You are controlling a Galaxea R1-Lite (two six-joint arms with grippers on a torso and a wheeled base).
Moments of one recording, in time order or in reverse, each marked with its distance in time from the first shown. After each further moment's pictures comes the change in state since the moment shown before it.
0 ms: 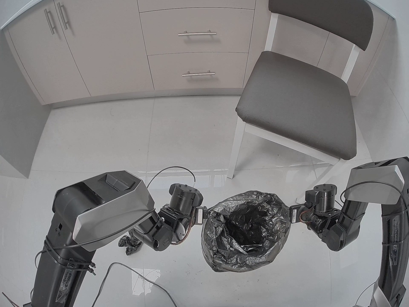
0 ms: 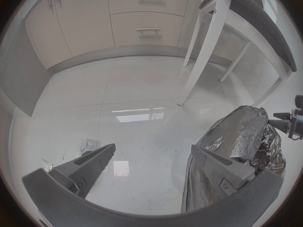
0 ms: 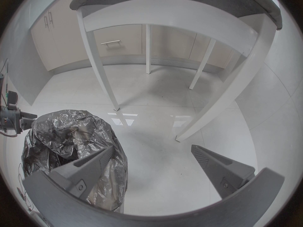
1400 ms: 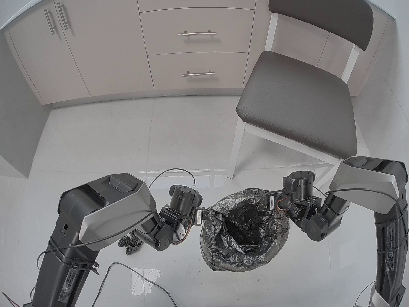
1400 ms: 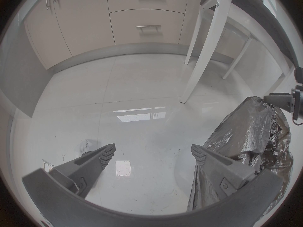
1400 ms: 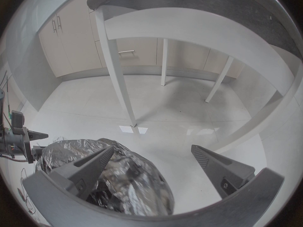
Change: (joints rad) left arm 0.013 0.041 -0.039 0.005 0.000 0.018; right arm 0.127 0.019 -0.272 0.172 -0.046 0.024
